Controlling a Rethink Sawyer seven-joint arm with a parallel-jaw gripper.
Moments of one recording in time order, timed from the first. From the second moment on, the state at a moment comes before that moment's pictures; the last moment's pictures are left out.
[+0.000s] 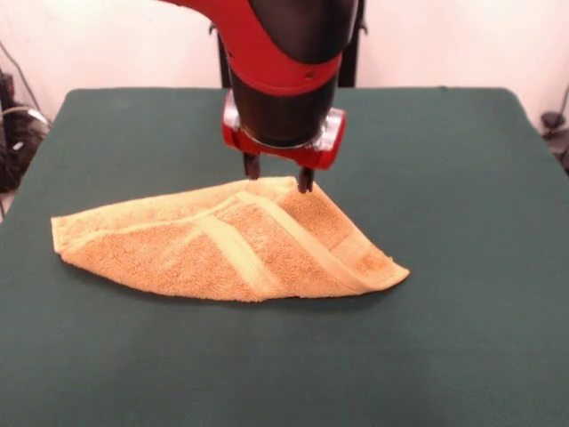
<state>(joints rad) -0.11 -0.24 -0.24 0.93 0.13 1.27 1.75</state>
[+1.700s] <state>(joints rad) -0.02 0.15 -0.42 0.50 0.06 1.48 1.76</state>
